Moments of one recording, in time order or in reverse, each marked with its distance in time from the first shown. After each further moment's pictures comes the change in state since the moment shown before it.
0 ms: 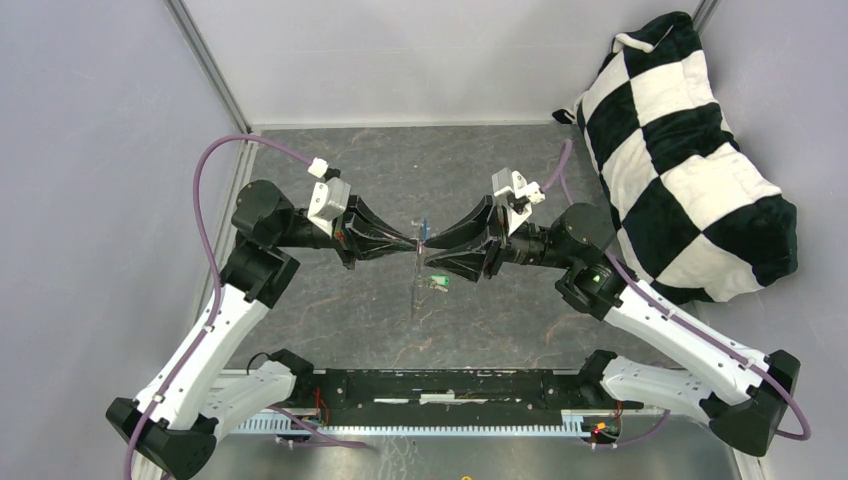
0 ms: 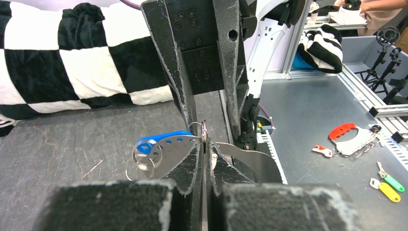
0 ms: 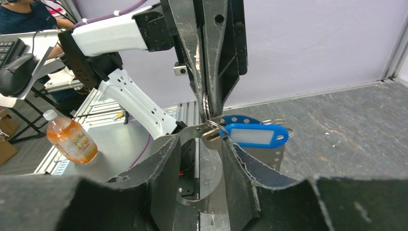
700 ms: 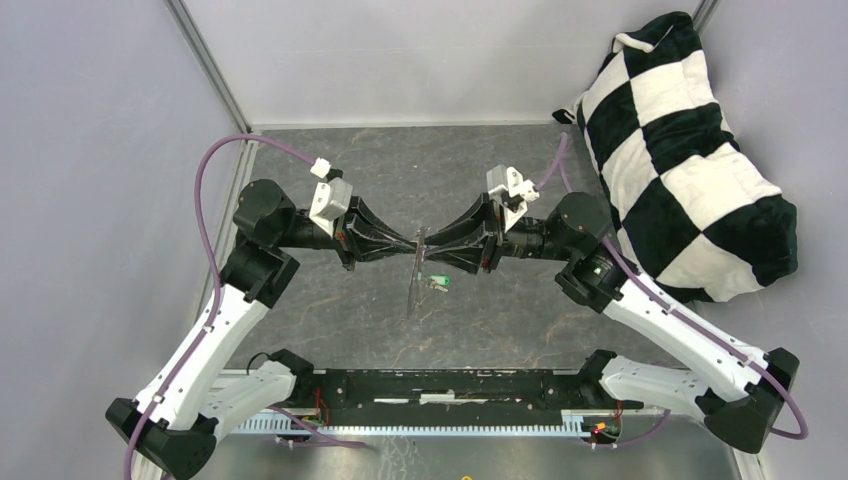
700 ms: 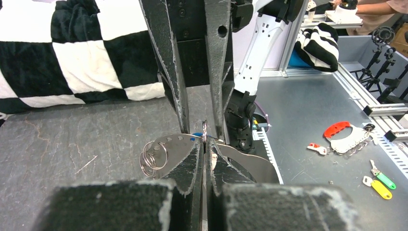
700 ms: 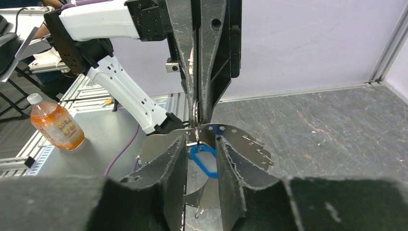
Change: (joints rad) left arm 0.000 0.000 0.006 -0.037 0.007 0.008; right arm -0.024 0.024 0.067 -0.103 -0.048 -0.116
